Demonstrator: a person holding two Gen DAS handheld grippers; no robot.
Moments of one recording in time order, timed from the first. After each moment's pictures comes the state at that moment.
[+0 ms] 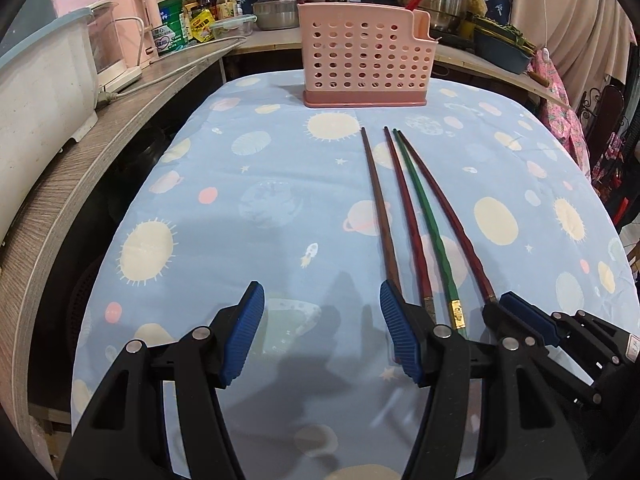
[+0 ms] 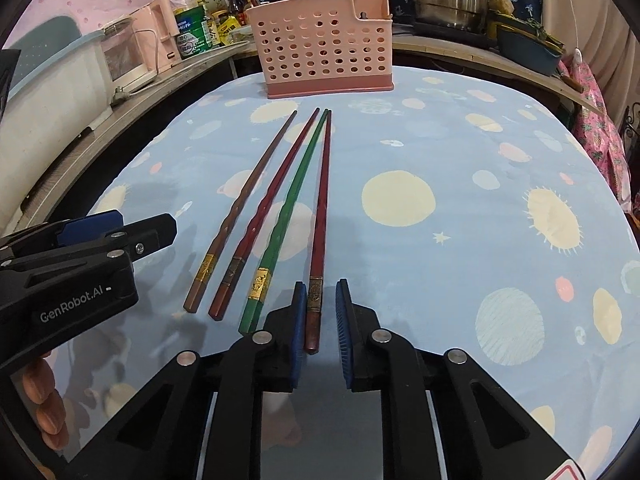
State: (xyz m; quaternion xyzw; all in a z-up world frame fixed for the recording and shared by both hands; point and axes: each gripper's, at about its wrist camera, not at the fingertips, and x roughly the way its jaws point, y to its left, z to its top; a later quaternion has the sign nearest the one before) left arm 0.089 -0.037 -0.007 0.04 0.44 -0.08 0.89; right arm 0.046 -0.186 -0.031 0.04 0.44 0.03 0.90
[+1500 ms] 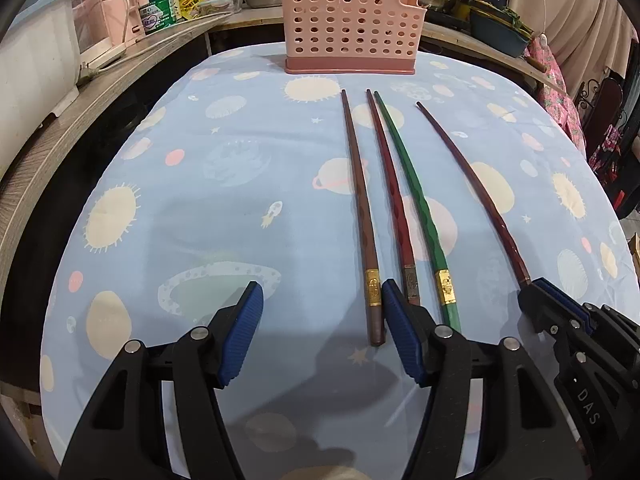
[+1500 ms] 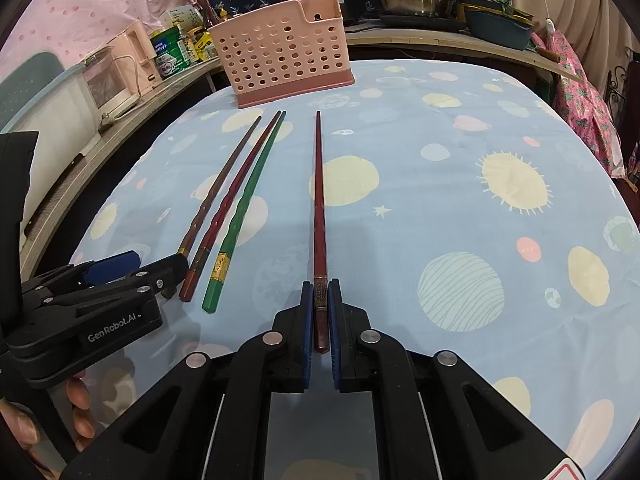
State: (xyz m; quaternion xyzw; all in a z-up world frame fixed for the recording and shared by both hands) left arm 0.084 -0.054 -0.034 0.03 0.47 -0.09 0.88; right arm 0.028 -0.221 -0.033 0.09 0.44 0.02 0.90
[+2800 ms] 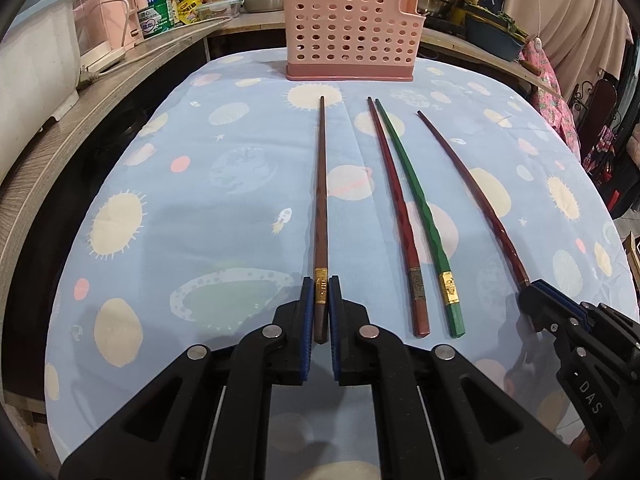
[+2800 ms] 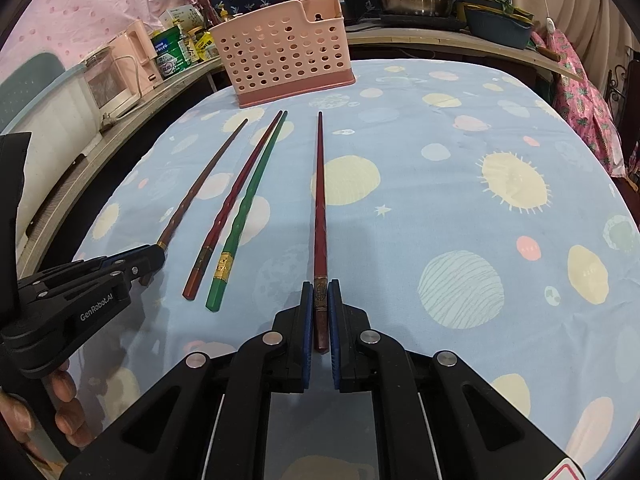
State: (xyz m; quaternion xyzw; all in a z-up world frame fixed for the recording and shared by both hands) left arm 0.084 -0.044 -0.028 0.03 0.46 -0.10 0.88; right arm 0.025 -0.221 -0.031 0.09 0.44 0.02 0.89
